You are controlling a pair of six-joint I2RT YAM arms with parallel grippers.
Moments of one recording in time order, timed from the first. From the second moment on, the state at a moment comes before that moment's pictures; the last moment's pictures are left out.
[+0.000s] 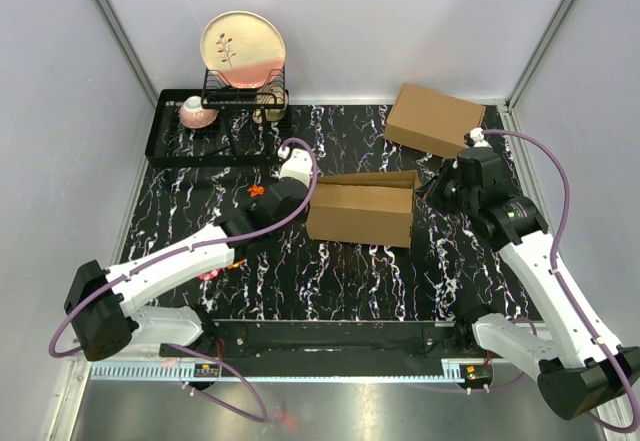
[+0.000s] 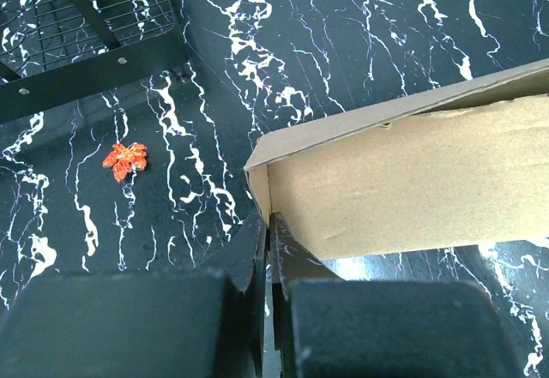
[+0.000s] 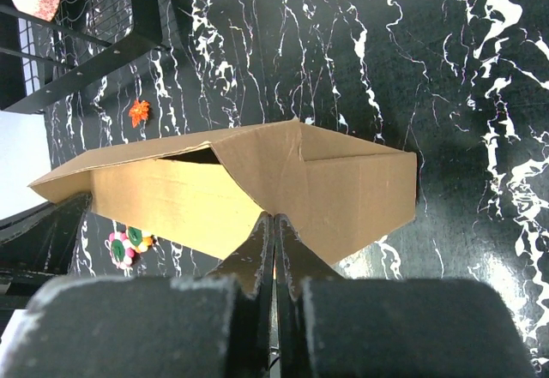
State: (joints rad) left arm -0.90 1.23 0.95 -0.29 -0.57 -0.28; right arm 0.36 0.98 1.09 -0.73 0.02 0.74
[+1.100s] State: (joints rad) left arm -0.94 1.28 0.98 -0.30 -0.64 -0.26; right arm 0.29 0.98 1.08 -0.71 -0.08 0.78
